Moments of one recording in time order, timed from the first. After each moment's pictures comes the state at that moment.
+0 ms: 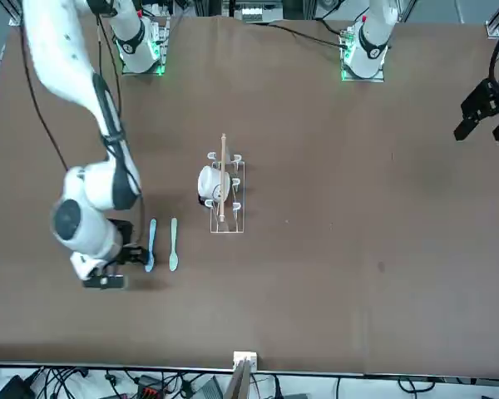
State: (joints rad) arm 0.19 0.65 -0.07 -1.40 0.04 2.17 0.15
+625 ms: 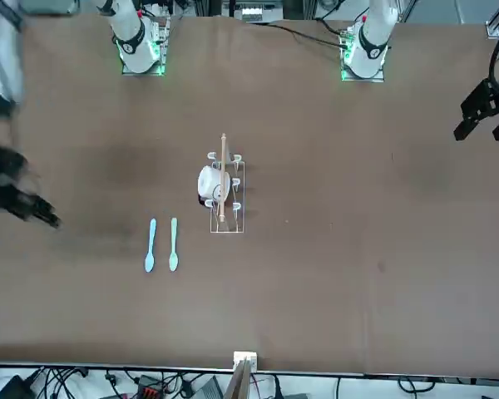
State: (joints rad) arm 0.02 0.23 -0.11 -1.38 0.04 1.72 0.11
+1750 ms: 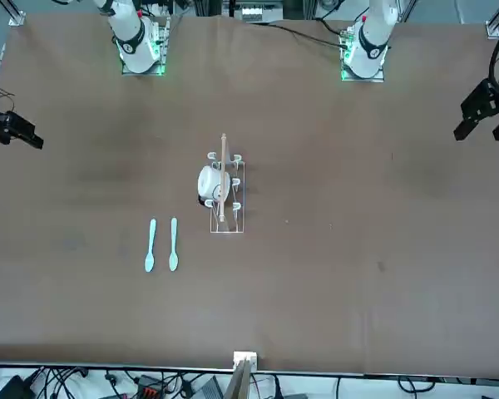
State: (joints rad) arm 0.04 0.06 -0.12 -1.54 -0.02 1.54 0.01
